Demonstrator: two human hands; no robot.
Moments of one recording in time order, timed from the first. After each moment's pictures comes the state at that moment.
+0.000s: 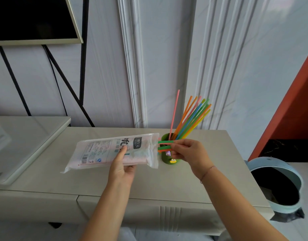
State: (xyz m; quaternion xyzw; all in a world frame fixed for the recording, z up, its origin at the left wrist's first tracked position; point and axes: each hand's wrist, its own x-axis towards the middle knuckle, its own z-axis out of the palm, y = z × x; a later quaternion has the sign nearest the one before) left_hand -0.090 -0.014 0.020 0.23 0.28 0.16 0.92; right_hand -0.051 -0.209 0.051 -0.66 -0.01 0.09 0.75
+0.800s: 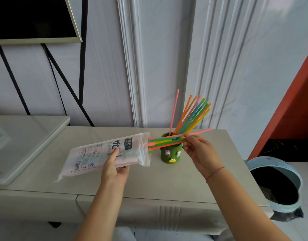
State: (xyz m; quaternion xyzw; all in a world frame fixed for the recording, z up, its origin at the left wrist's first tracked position) left_hand -0.093 0.002 0.017 0.19 0.31 0.18 0.92; right_hand -0.042 -0.228 0.047 -0.48 0.02 0.06 0.87
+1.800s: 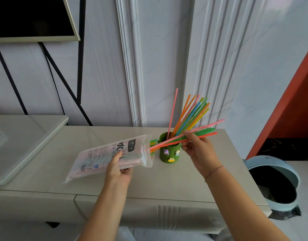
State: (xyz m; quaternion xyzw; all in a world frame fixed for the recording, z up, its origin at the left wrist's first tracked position) left_hand -0.092 -0.010 0.013 0.19 0.34 0.15 0.91; right_hand -0.043 -0.226 0.053 -0.54 0.01 0.03 0.84
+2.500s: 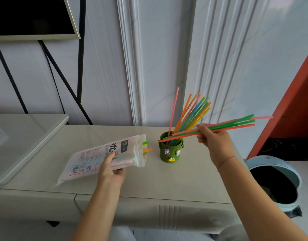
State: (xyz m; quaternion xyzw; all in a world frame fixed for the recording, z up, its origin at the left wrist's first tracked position) left_hand -0.093 0.009 0.008 0.18 0.34 0.17 0.91; right_hand -0.022 -0.256 0.066 -0.63 0.05 -0.09 0.77
